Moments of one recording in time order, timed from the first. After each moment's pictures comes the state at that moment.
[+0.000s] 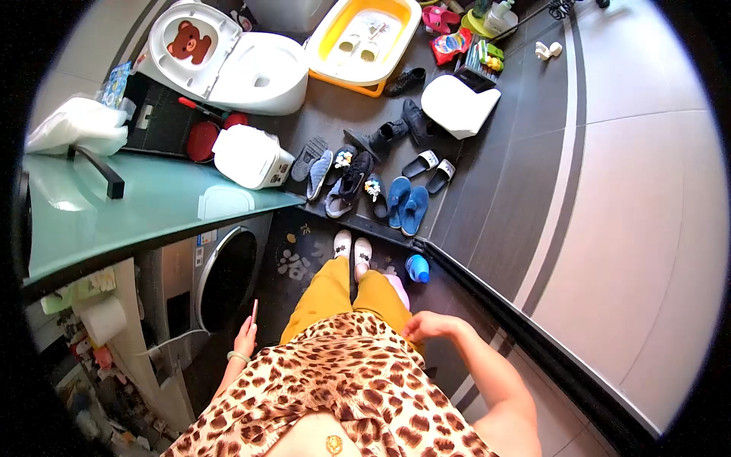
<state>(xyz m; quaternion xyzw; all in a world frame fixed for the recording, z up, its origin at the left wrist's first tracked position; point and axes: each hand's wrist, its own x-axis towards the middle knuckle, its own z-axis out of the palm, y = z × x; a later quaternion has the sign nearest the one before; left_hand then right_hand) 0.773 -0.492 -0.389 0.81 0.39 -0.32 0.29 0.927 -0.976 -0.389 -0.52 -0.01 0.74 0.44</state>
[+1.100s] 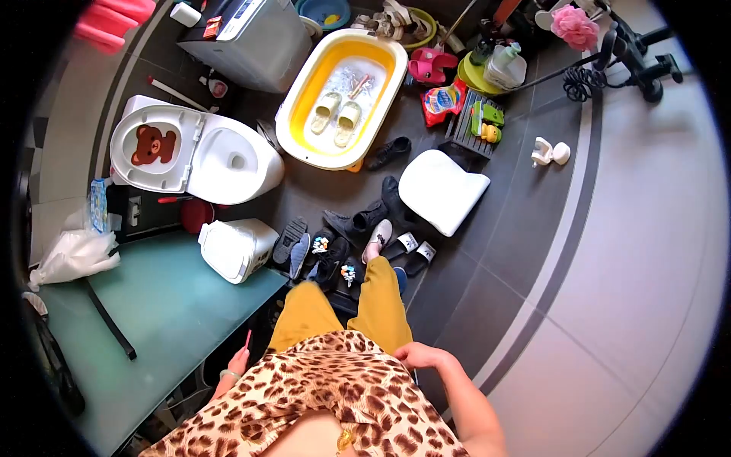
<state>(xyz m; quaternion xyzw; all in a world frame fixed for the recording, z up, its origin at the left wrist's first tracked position) 1.074 -0.595 -0.349 0.75 0.47 -0.39 0.26 1.241 -1.066 -0.388 -0.49 -0.01 0.75 0.45</state>
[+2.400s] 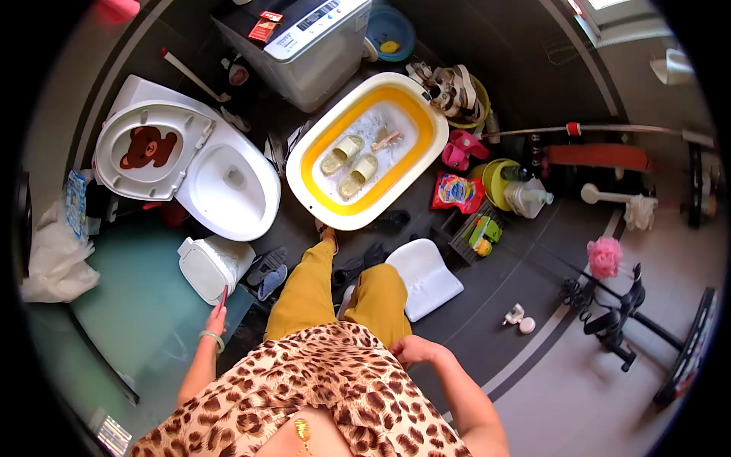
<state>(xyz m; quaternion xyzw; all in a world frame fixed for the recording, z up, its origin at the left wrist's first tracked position) 1.325 -0.547 -0.410 0.60 0.66 -0.30 0.34 1.566 -0.998 -0.380 -0.54 -0.11 0.80 0.21</state>
